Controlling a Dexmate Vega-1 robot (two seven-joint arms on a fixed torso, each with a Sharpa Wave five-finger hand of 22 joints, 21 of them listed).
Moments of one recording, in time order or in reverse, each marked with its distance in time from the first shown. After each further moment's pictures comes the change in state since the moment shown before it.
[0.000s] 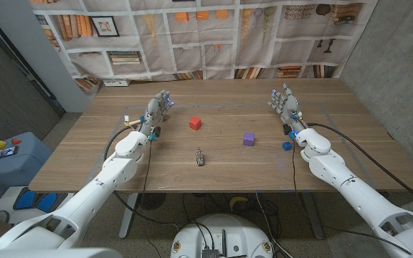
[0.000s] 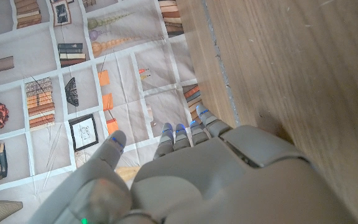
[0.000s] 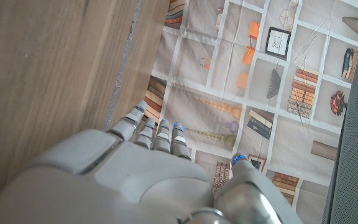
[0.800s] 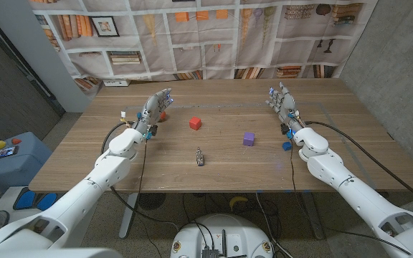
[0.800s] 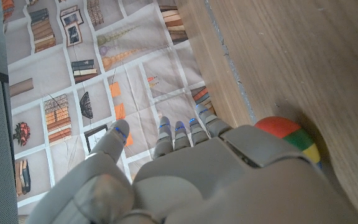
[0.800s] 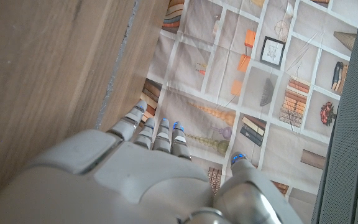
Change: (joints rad) left arm 0.002 0.027 -0.001 -0.016 0.046 0.025 -0.006; left_hand 0.087 0.036 0.048 -0.161 -0.024 0.104 -0.058 0.011 0.000 0.045 -0.045 0.003 0.000 0.031 -0.031 0.000 0.000 0.035 0.001 -0.038 0.000; right arm -0.002 -0.007 -0.017 -0.030 -0.030 0.010 -0.014; right_hand 0.005 0.005 0.008 -0.008 0.008 0.007 -0.003 0.004 -0.003 0.003 -0.004 0.000 -0.008 0.000 0.000 0.004 -0.017 0.000 0.000 0.004 0.000
